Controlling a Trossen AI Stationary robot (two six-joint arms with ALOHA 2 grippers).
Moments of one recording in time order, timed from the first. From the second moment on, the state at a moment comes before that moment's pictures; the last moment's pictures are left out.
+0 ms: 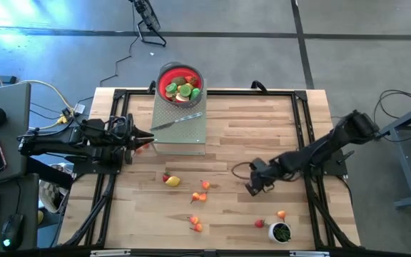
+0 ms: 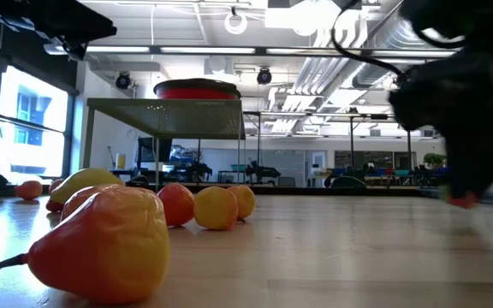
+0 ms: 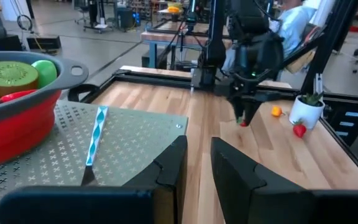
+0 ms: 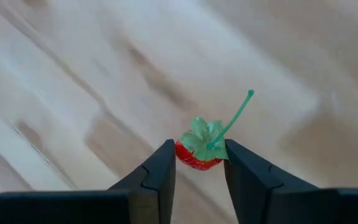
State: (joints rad) left arm -0.01 0.27 0.46 -0.28 -0.15 -0.08; right arm 0.37 1.43 0.65 -0.38 0.00 1.32
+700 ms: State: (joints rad) left arm -0.01 0.27 0.46 -0.28 -0.15 -0.14; right arm -0.10 1.43 0.65 0.45 -0.02 0.52
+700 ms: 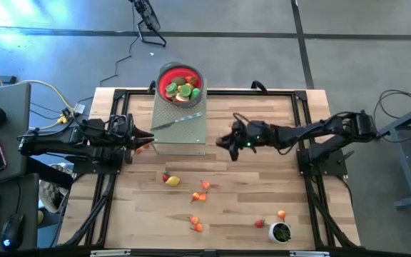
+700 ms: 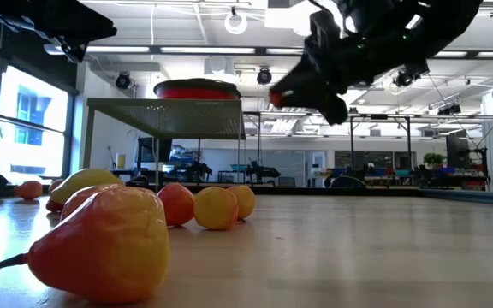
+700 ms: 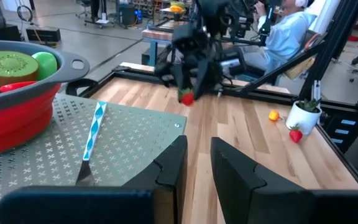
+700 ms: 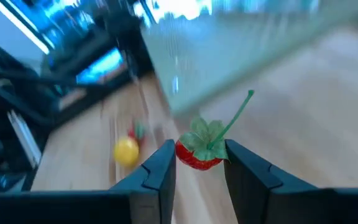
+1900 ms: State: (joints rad) left arm -0.01 0.27 0.46 -0.28 -0.15 -0.05; right arm -0.27 1.82 1.47 0.24 0.14 0.00
